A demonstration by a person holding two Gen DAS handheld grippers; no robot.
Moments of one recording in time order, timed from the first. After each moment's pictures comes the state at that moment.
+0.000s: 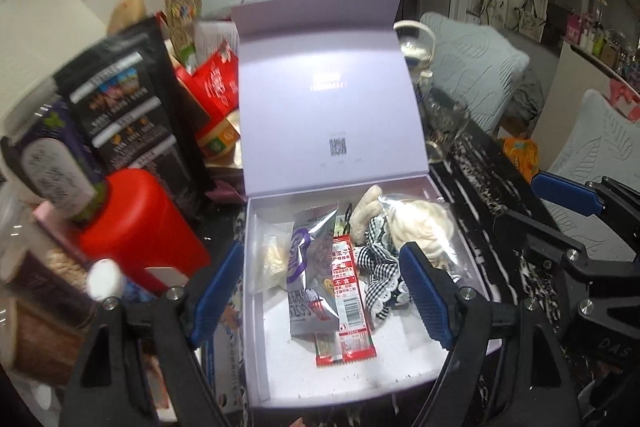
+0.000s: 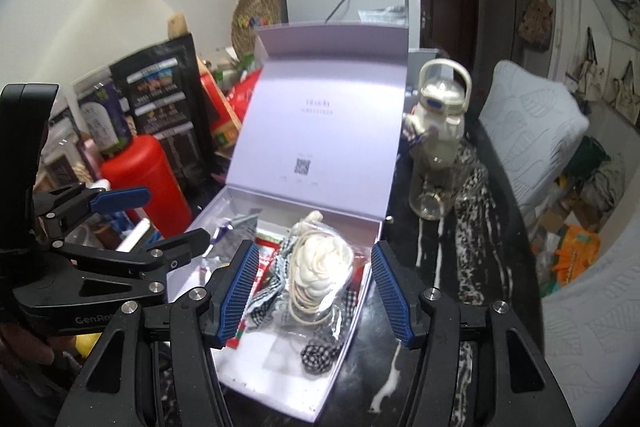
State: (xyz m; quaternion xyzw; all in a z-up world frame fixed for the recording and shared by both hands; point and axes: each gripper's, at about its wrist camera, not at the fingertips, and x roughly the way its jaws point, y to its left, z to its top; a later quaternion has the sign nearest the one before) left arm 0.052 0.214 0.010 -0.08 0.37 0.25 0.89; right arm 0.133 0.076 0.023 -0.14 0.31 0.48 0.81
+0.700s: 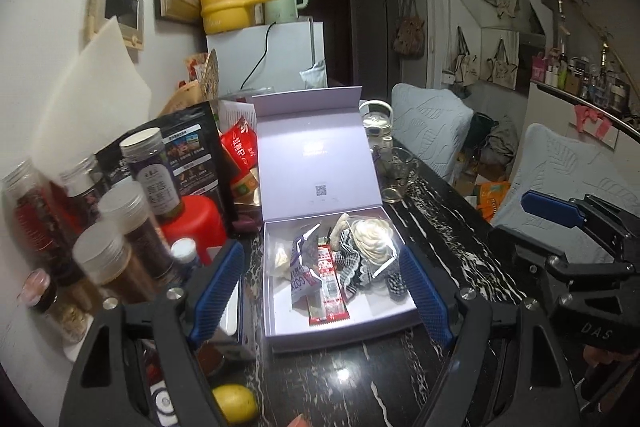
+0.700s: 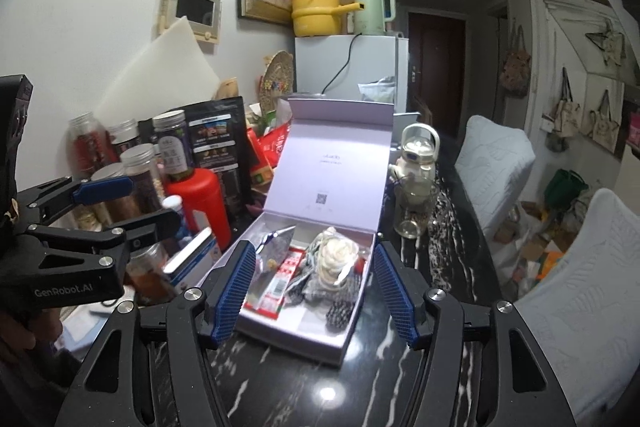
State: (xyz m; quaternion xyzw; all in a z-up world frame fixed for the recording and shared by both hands) left arm -0.079 0.124 0.076 -0.04 0.25 0.25 0.94; right arm 0.023 -0.024 0.081 -0.11 0.22 0.47 0.85
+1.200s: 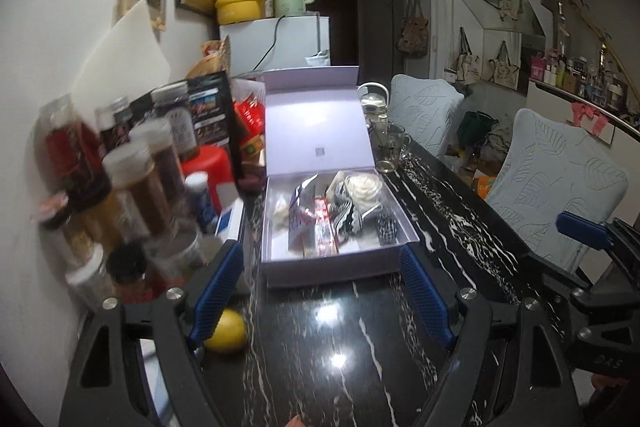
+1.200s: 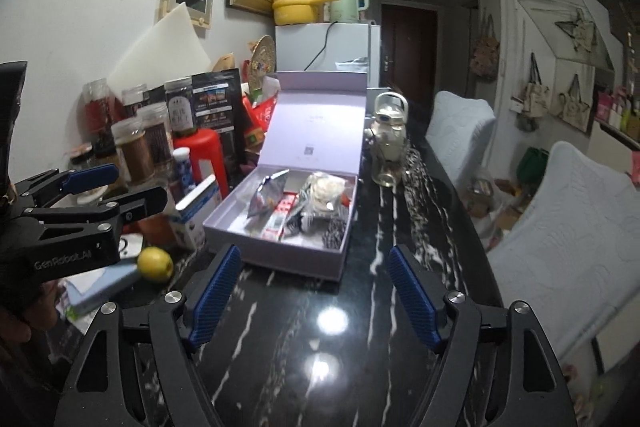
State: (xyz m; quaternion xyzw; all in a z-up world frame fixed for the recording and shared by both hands) left arm -0.149 0.078 0.032 -0.06 0.25 0.26 0.93; right arm -0.058 -0.094 0.043 -0.11 0.23 0.42 0.87
